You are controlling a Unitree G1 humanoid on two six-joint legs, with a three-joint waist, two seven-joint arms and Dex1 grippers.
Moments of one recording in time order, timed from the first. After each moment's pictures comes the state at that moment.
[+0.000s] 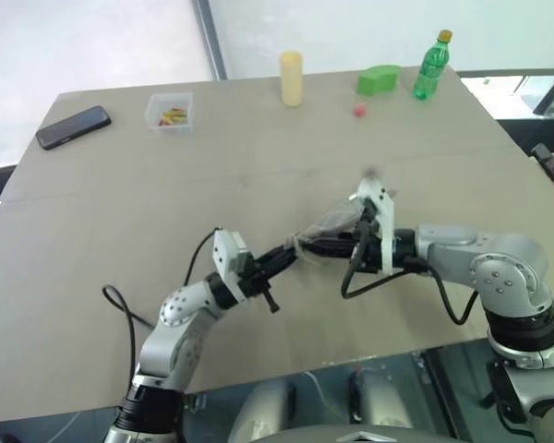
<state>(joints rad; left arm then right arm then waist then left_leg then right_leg) -0.05 0.37 -0.07 -0.17 -0.54 0.09 -0.88 -0.56 -0.44 0.10 -0.45 0.94 1.20 0.49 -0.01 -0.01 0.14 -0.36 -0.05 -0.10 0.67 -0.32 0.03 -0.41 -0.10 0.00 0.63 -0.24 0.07</state>
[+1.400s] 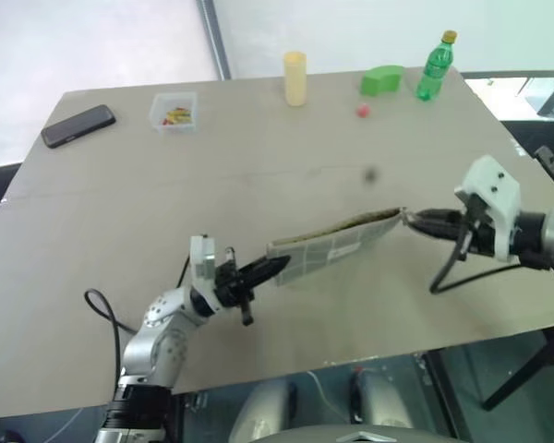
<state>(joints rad) -0.05 0.38 0.03 -0.06 -0.71 0.17 -1.16 -0.31 -1.01 -0.18 -0.65 0.75 1.04 0.70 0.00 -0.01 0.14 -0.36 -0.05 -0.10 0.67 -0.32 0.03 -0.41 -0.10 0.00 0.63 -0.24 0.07</state>
